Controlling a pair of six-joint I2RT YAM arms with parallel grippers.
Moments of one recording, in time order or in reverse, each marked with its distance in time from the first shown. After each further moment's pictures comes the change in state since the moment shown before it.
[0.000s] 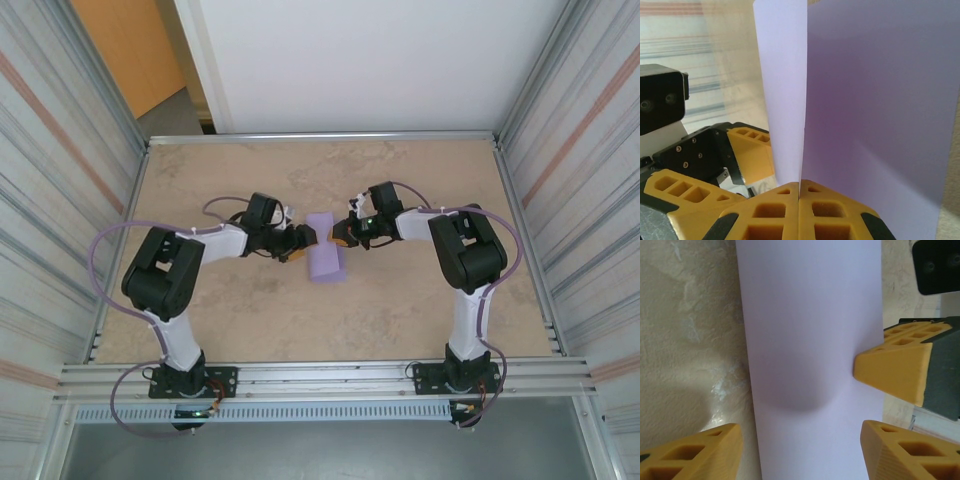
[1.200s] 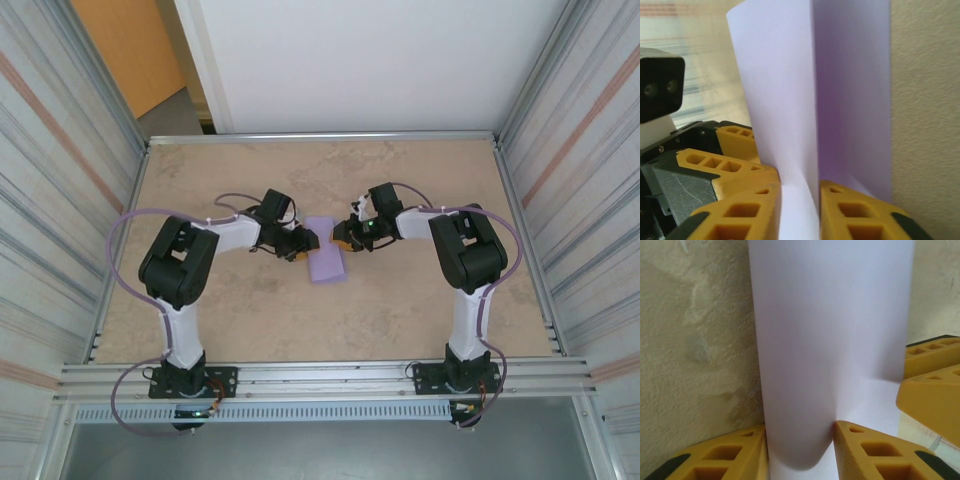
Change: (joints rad) left arm -0.043 0.121 0.158 -0.192 -0.077 0.023; right arm -0.008 -0.002 0.008 -0.092 0.069 -0.055
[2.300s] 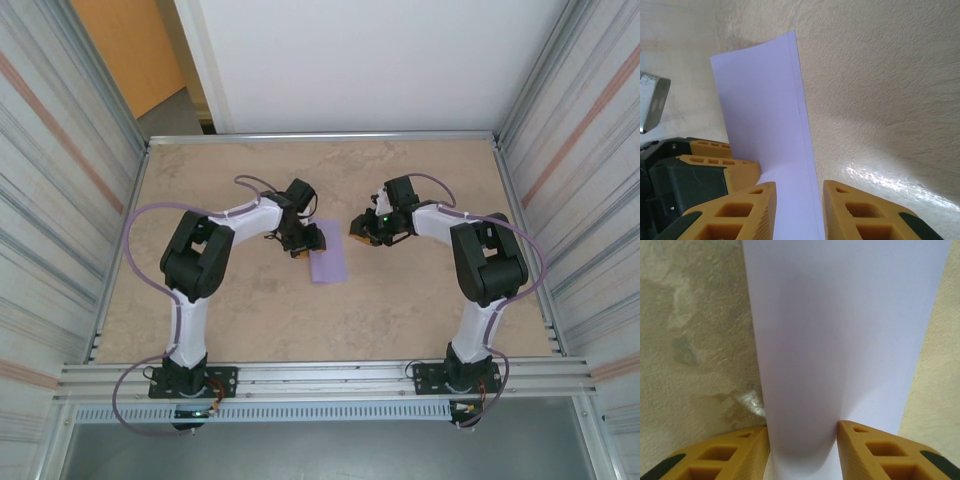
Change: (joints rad) left arm -0.087 0.132 0.311 -0.418 -0.220 0.065; right arm -0.063 -0.145 -0.023 -0.172 0.192 -0.105
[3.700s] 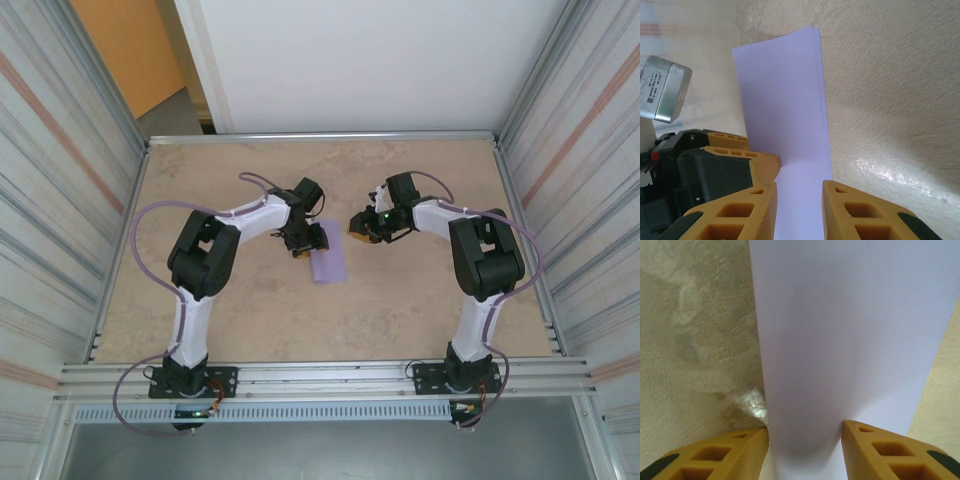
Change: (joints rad) left arm -0.030 0.062 0.078 -0.089 -0.075 -0.063; right arm -0.022 0.043 0.049 -0.025 -0.106 -0.051
